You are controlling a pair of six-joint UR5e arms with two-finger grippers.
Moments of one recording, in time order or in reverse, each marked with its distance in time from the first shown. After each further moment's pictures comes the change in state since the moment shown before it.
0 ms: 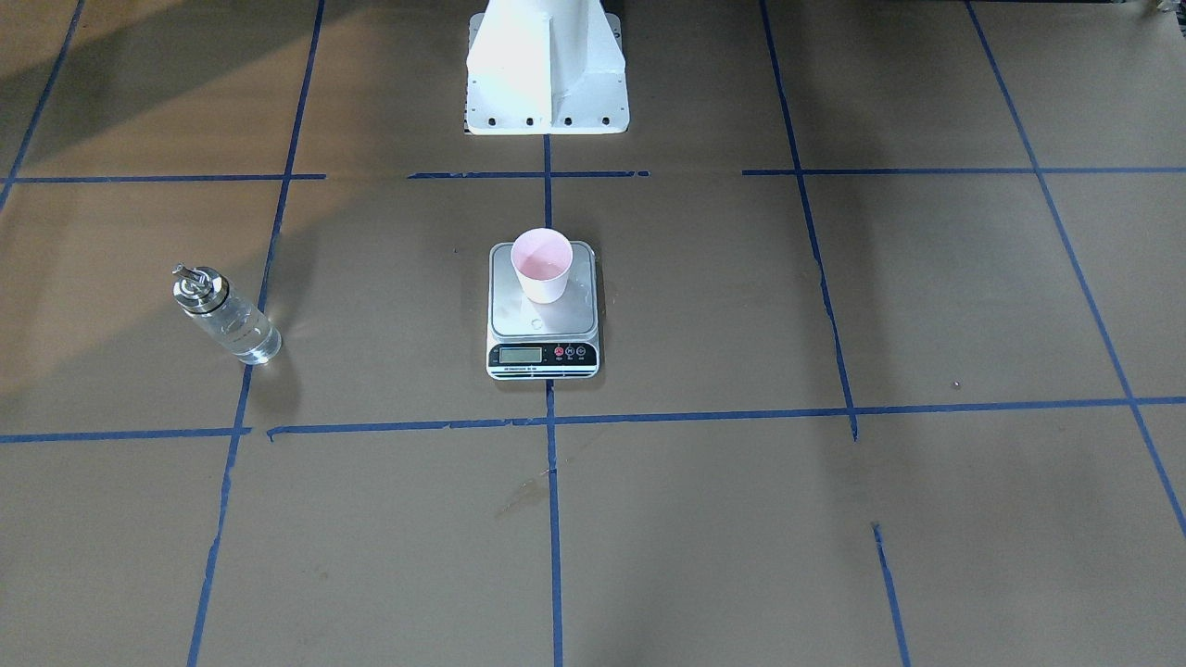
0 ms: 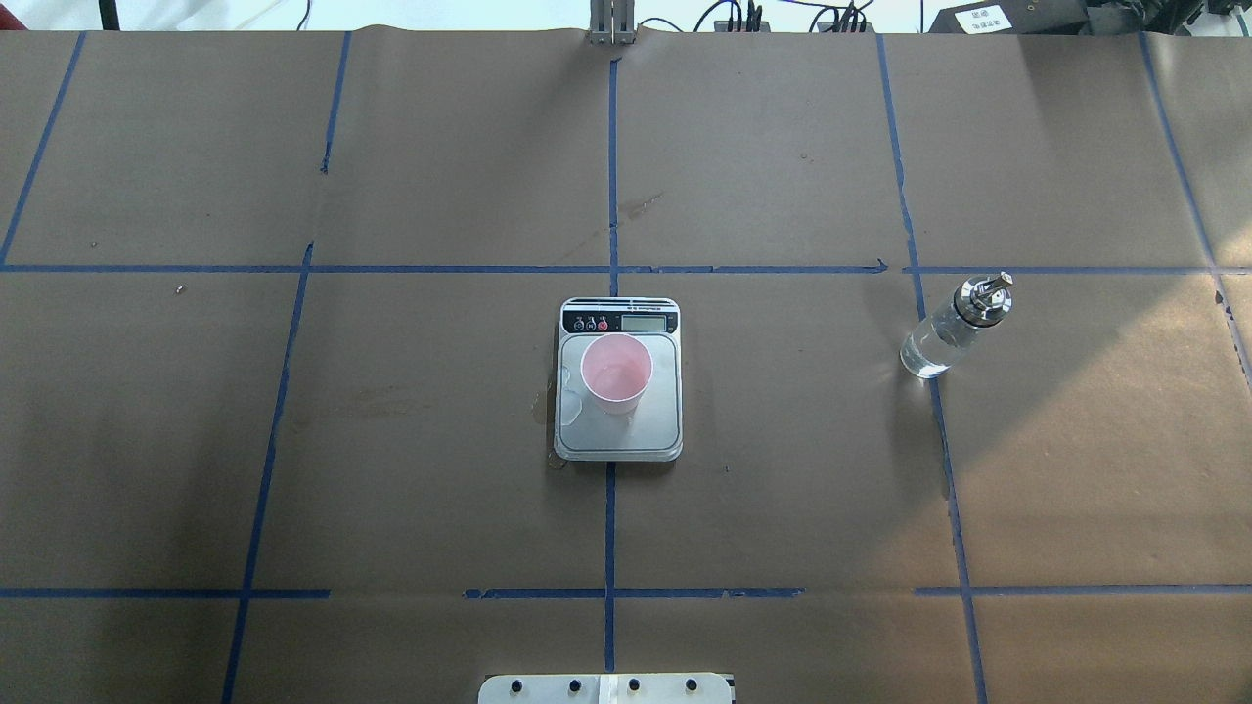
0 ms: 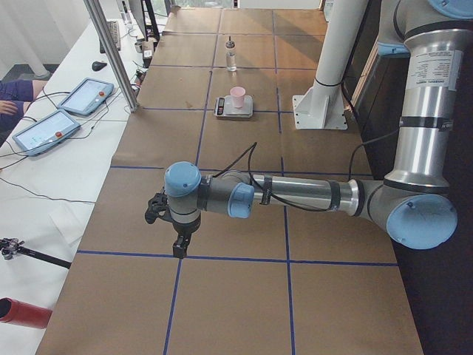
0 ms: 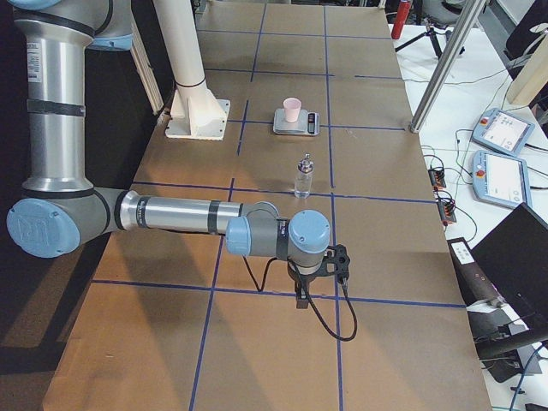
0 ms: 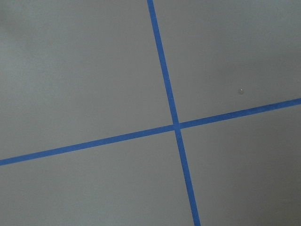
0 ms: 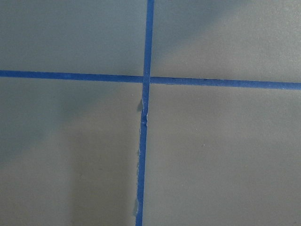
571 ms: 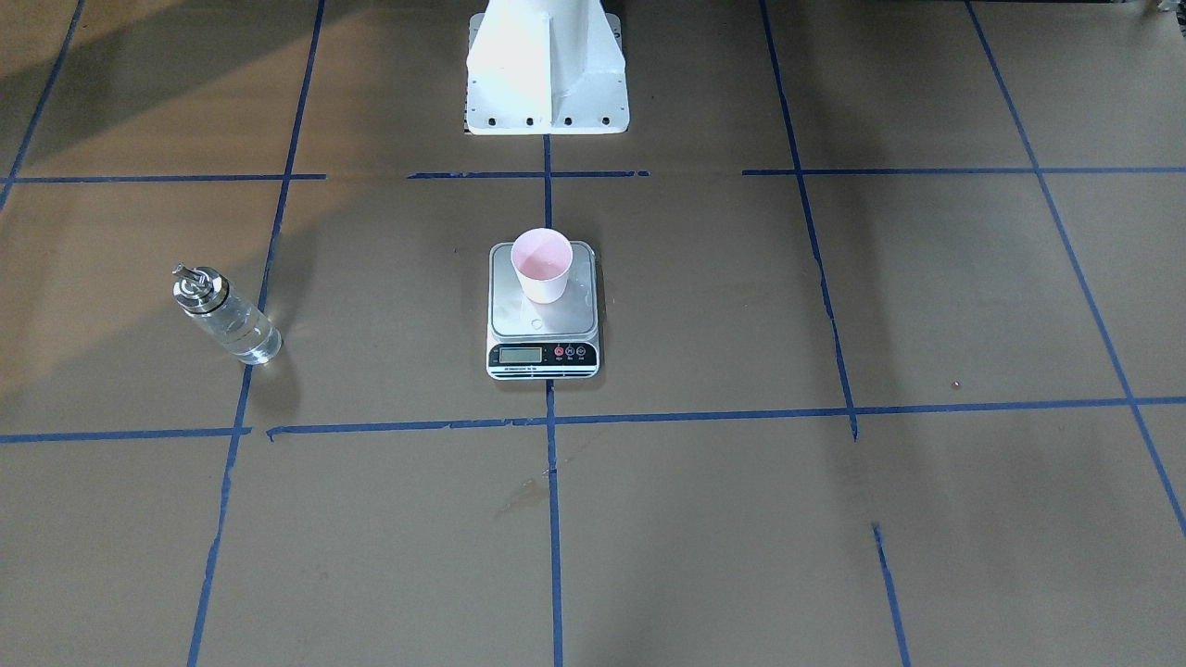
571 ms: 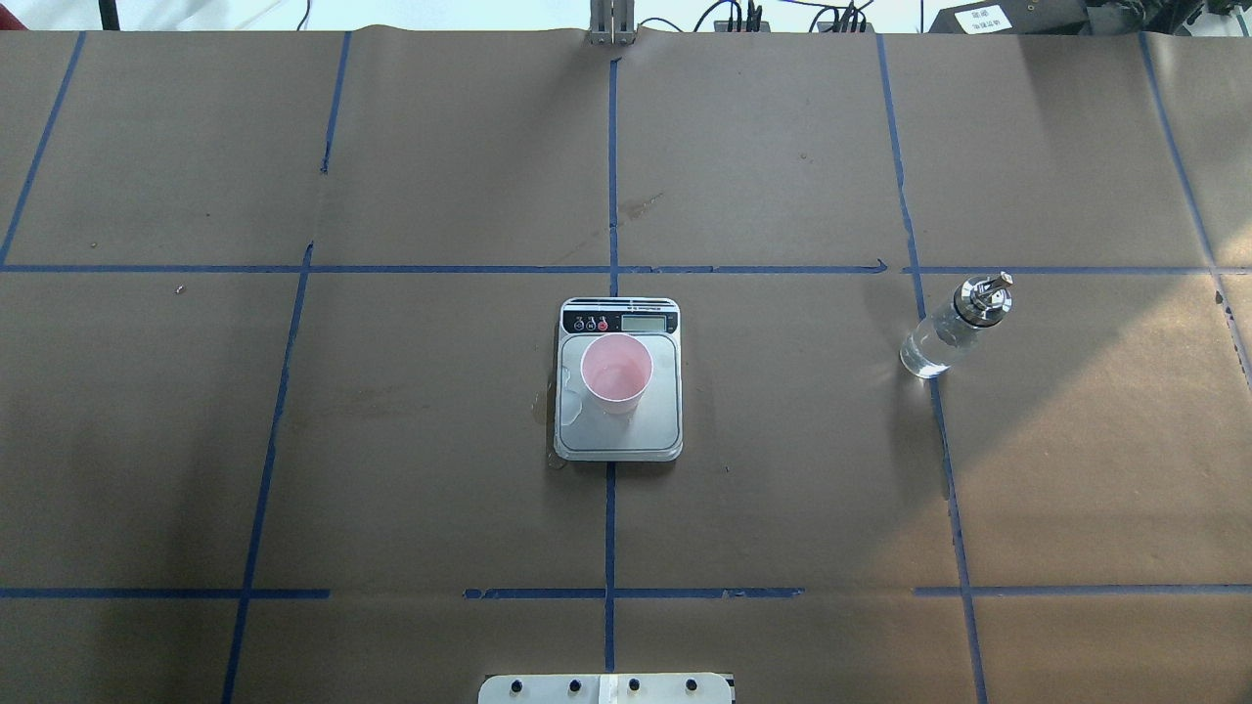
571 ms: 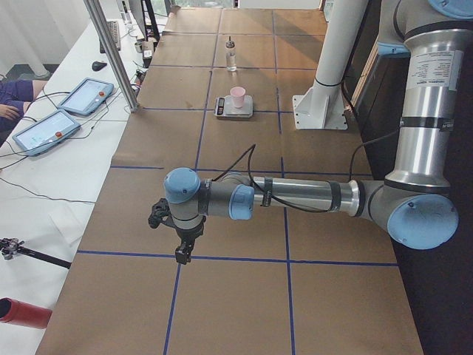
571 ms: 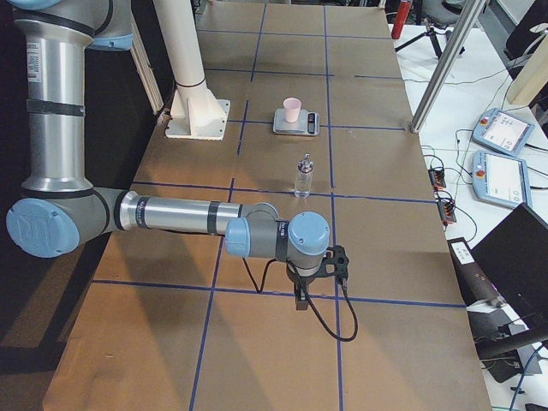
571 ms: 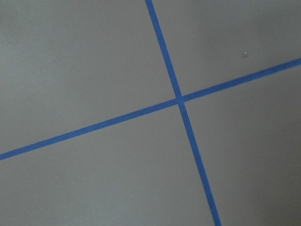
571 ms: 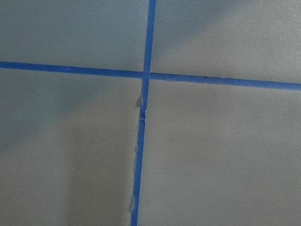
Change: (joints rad) left arm 0.000 0.003 0.006 0.045 0.003 0.071; right arm 0.000 -0.004 -0.004 -0.004 -0.004 -0.034
